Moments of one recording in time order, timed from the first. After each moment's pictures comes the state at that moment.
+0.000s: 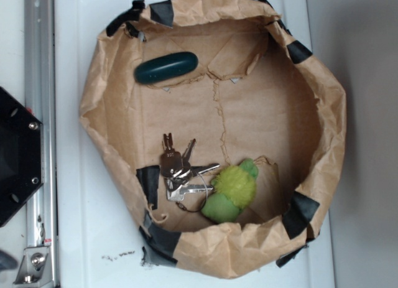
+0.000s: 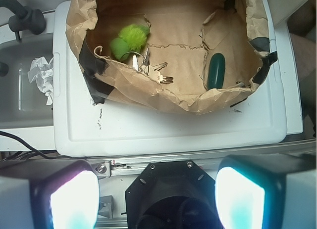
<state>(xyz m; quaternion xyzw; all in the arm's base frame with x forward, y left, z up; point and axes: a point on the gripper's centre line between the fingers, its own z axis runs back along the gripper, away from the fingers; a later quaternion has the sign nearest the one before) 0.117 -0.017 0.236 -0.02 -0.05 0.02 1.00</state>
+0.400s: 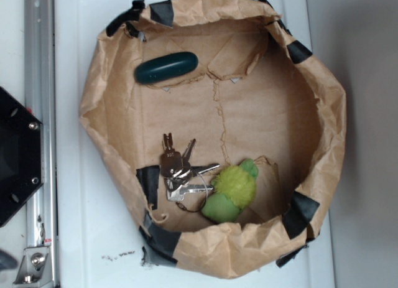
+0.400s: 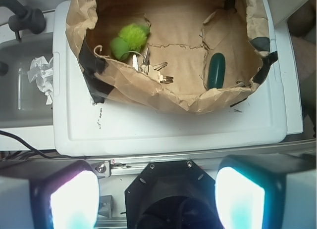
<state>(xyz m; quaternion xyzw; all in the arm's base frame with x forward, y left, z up) 0.117 -0.016 0.233 -0.02 -0.04 0.02 1.00</state>
